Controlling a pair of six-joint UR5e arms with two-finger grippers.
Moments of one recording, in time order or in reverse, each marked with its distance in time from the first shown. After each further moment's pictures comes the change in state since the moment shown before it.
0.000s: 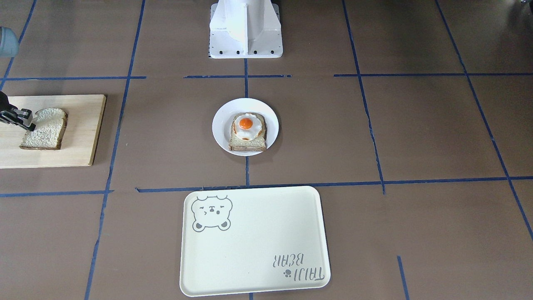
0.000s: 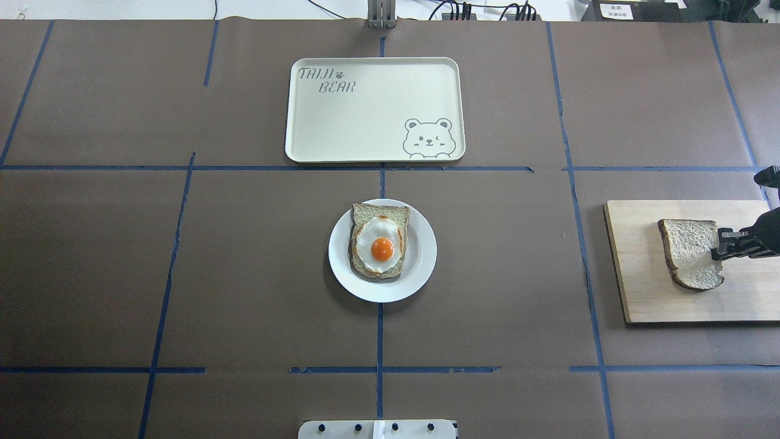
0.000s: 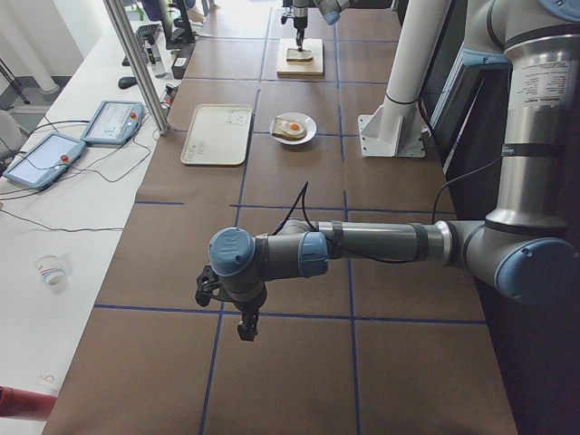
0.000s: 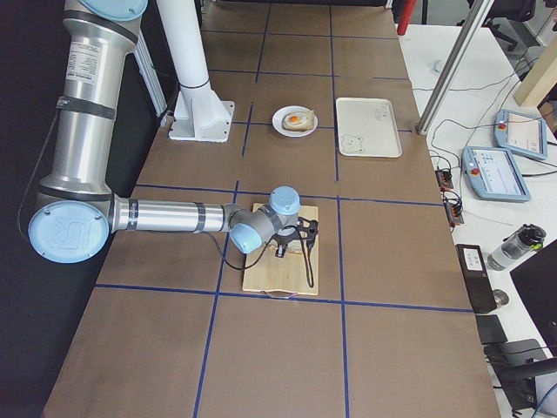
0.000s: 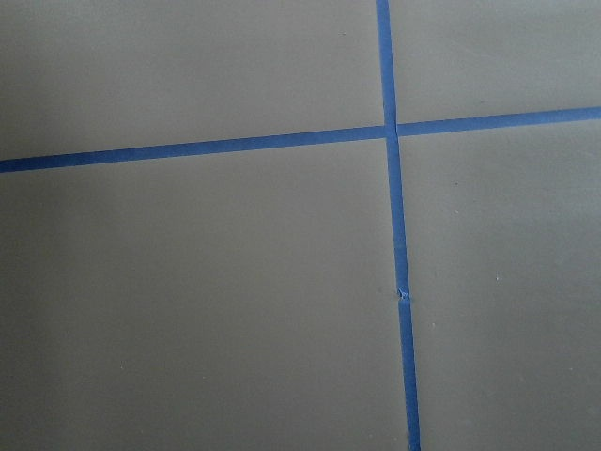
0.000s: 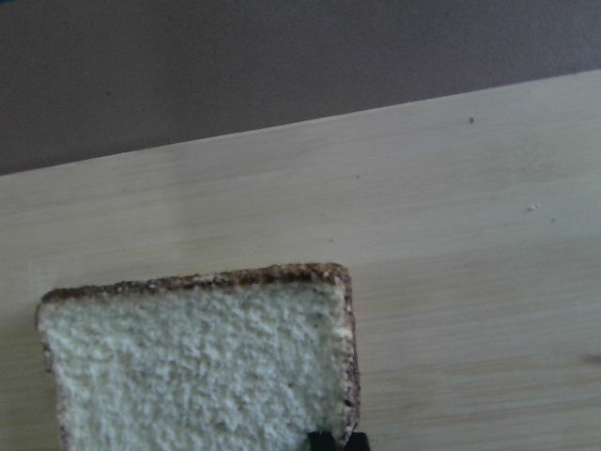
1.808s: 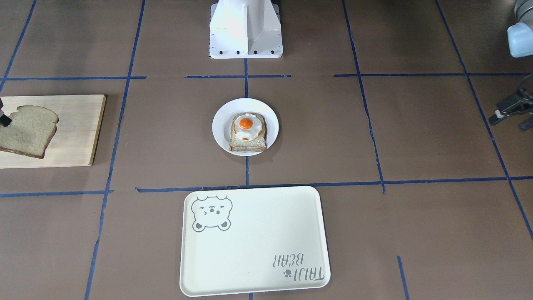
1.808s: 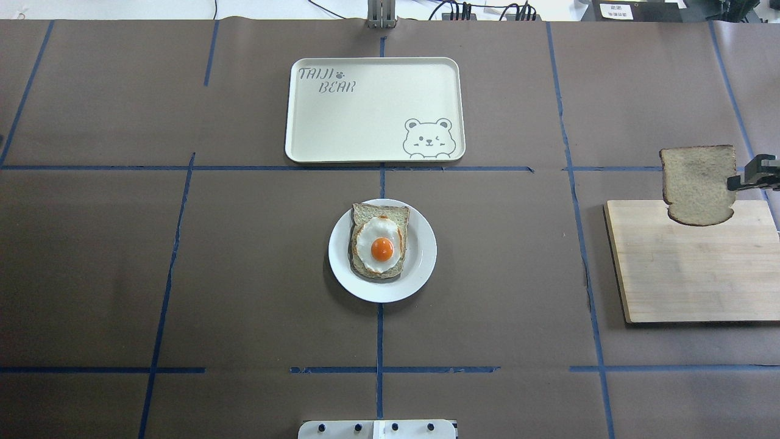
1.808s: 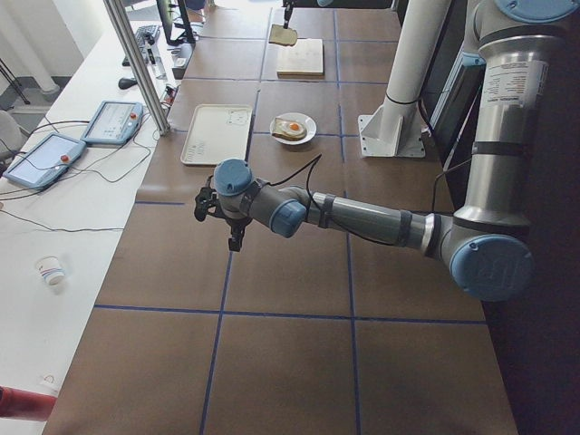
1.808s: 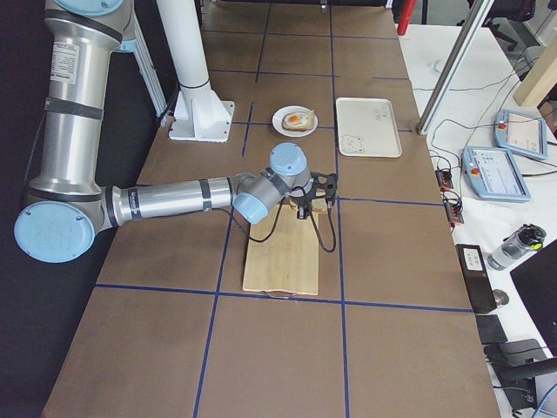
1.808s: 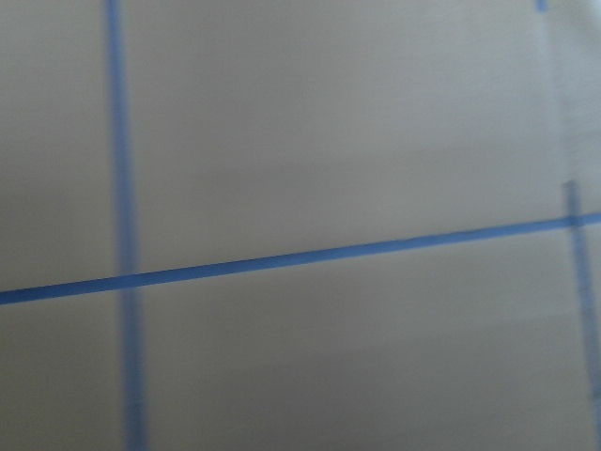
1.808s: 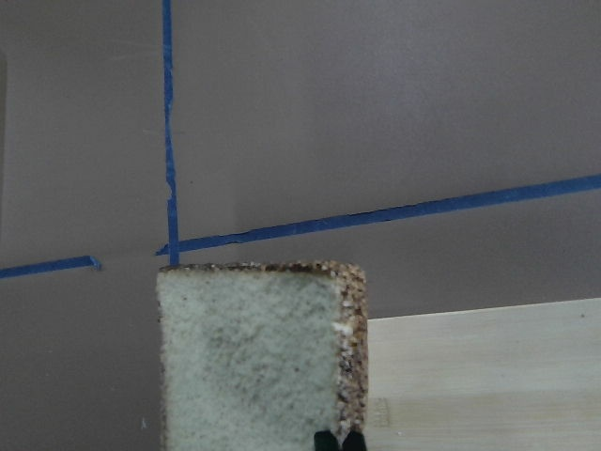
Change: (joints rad) left arm 0.332 -0.077 -0.111 -0.517 -0.135 -0.780; right arm 0.217 0.040 0.223 -0.013 0.102 0.000
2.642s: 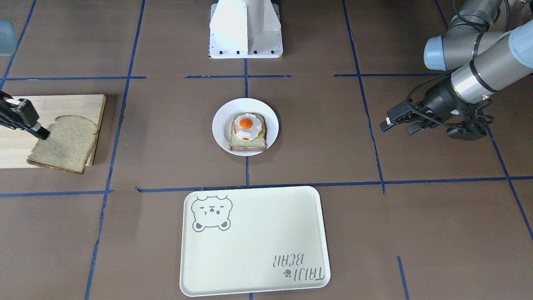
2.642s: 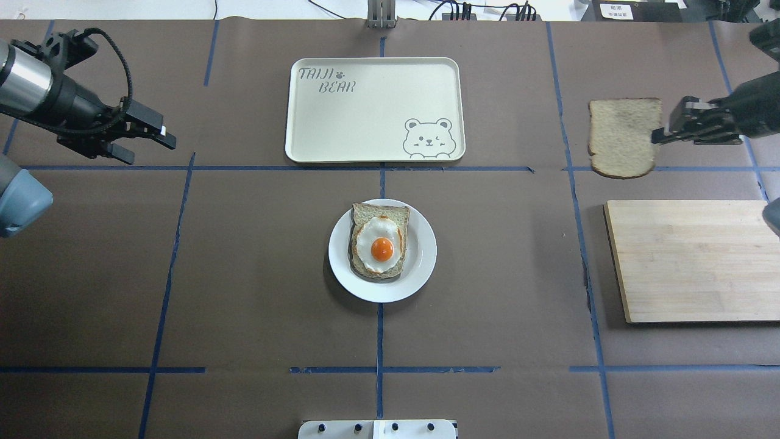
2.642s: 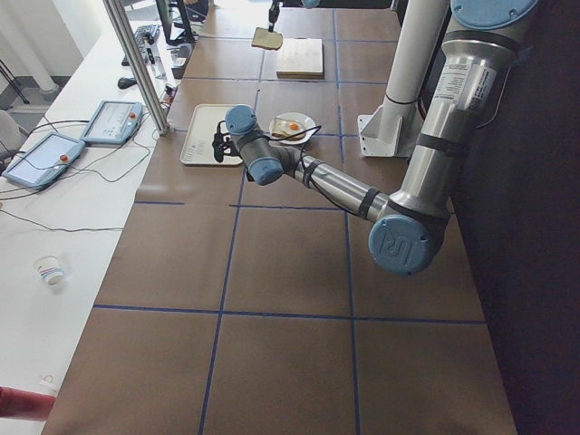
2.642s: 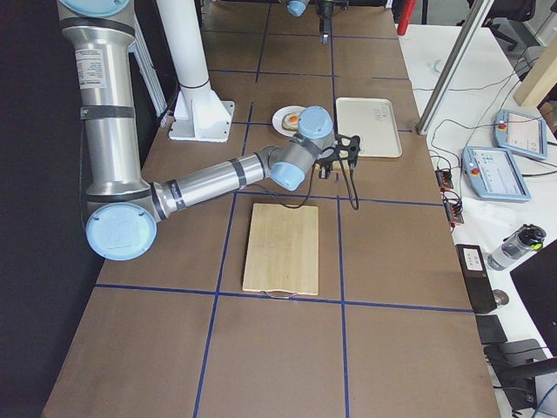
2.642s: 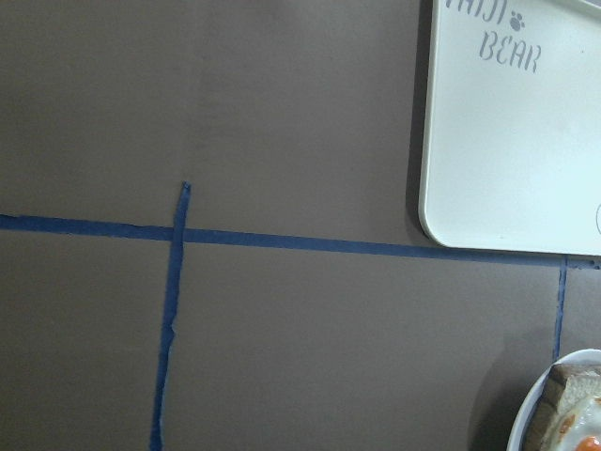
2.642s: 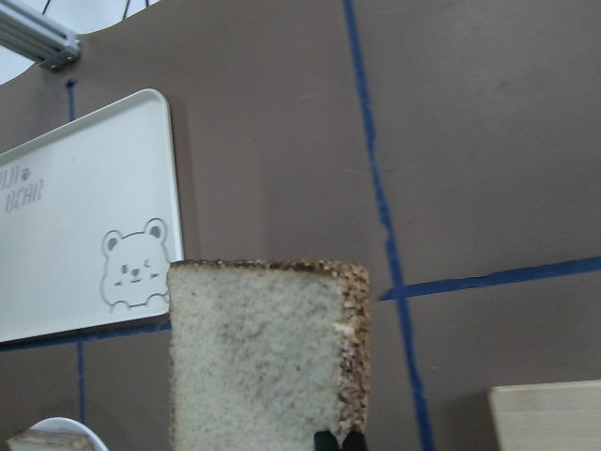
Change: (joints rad) left arm 0.272 -0.213 0.000 -0.163 0.021 -0.588; right arm -0.109 0.281 -0.024 -0.013 0.014 0.287
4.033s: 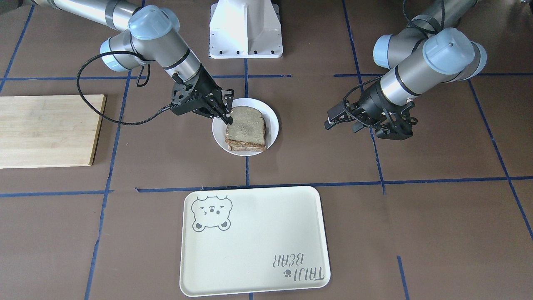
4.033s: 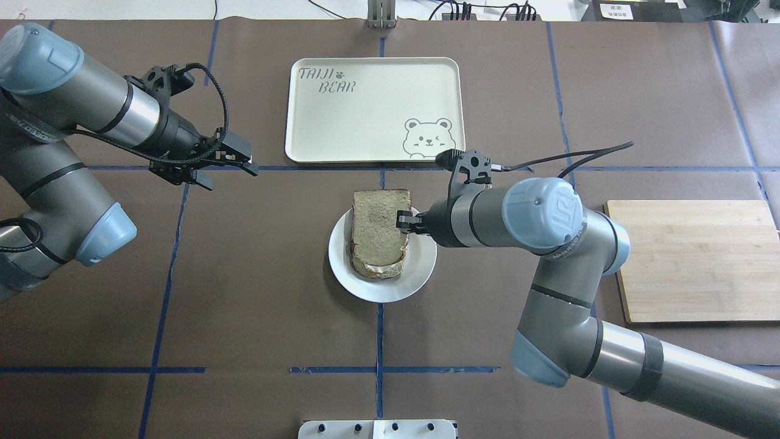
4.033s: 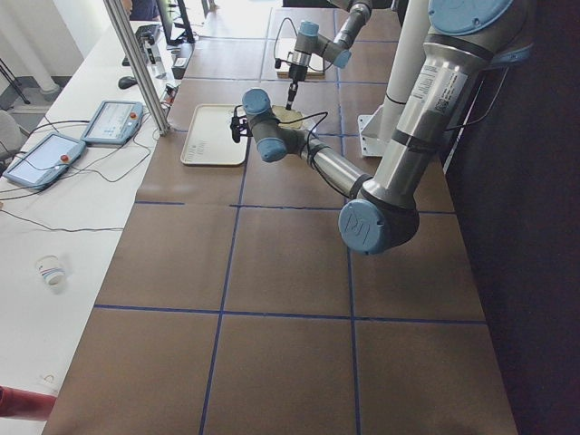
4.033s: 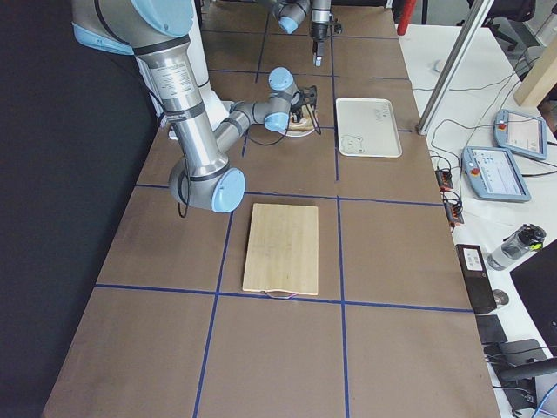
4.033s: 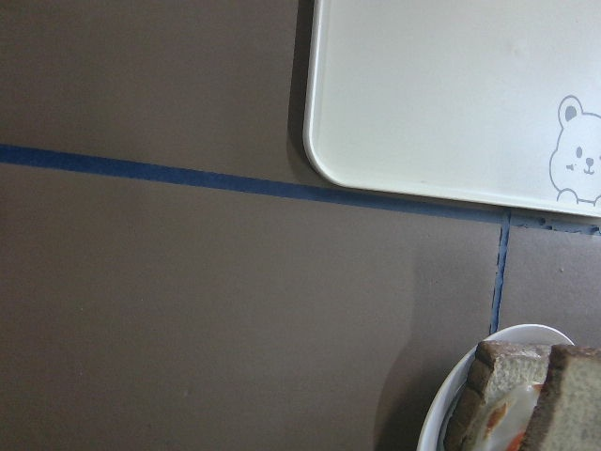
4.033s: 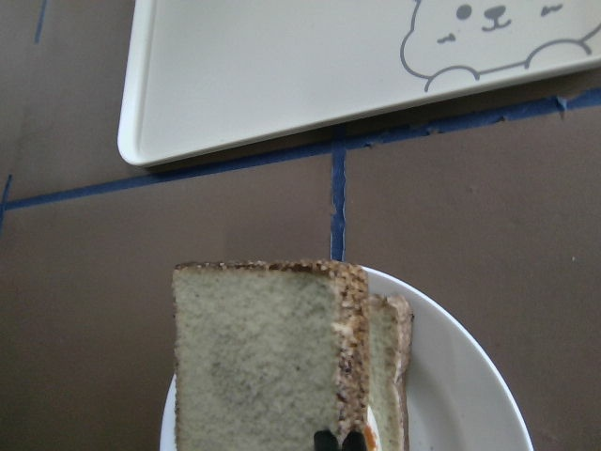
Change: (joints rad) left arm 0.167 -0.110 0.020 -0.002 0.116 -0.135; right arm -0.650 0.361 -0.149 0.008 -0.610 0.187
